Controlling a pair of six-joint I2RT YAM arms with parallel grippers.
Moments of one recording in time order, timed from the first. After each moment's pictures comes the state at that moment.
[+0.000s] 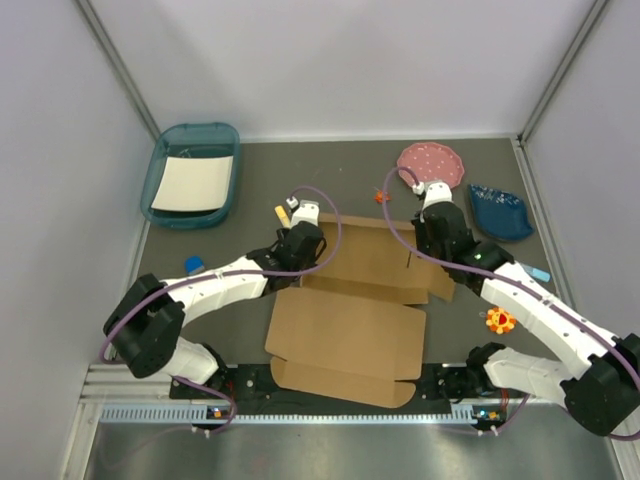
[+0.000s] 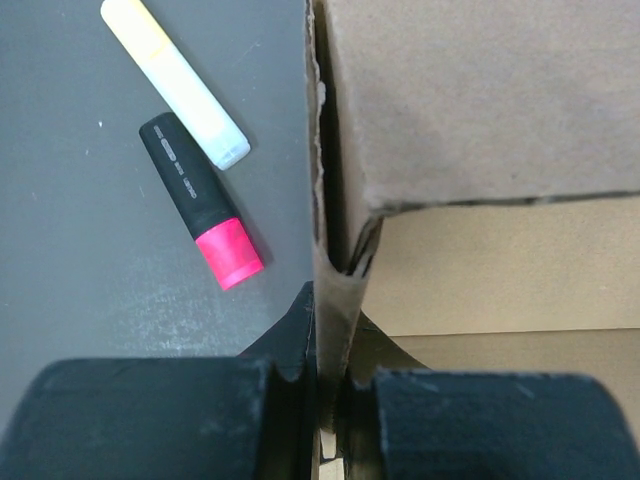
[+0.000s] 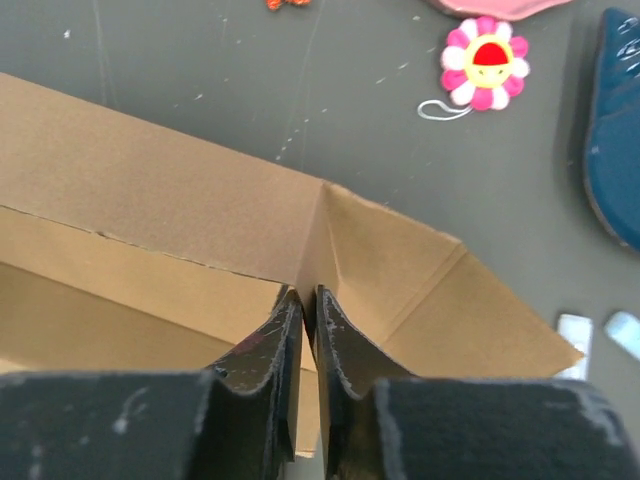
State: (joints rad) left arm -0.79 1.44 0.84 -0.12 -0.48 -0.40; right arm 0.58 1.07 0.87 -0.45 0.37 0.16
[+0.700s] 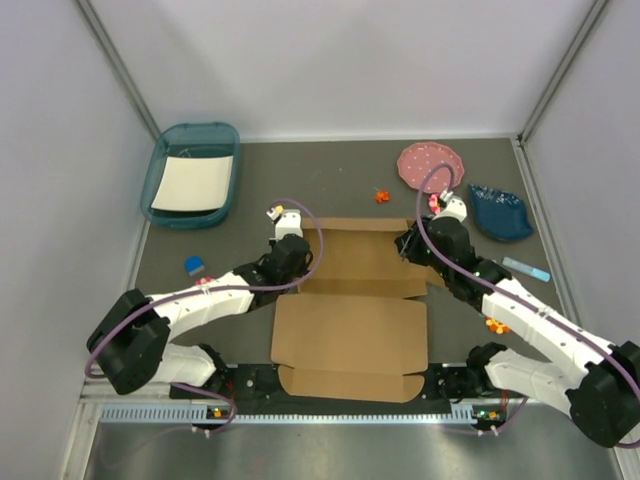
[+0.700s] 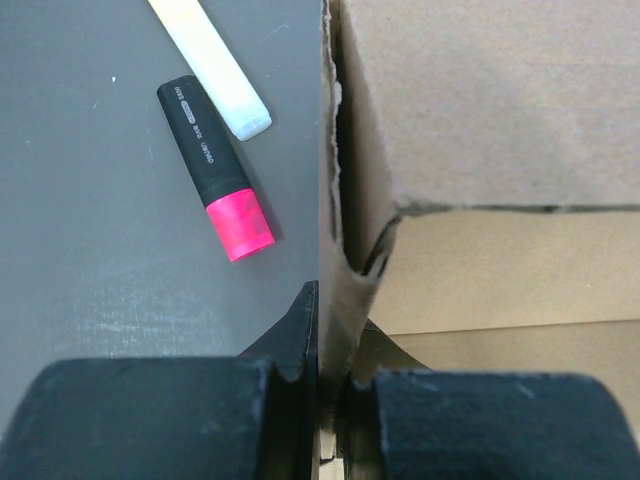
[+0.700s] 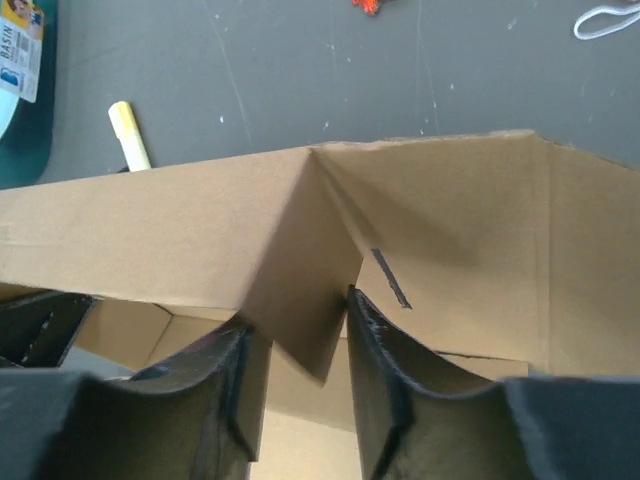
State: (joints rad) left arm -0.79 1.32 0.66 0.01 -0.49 -0.52; right arm 0.57 1.00 0.67 -0.16 0.24 0.71
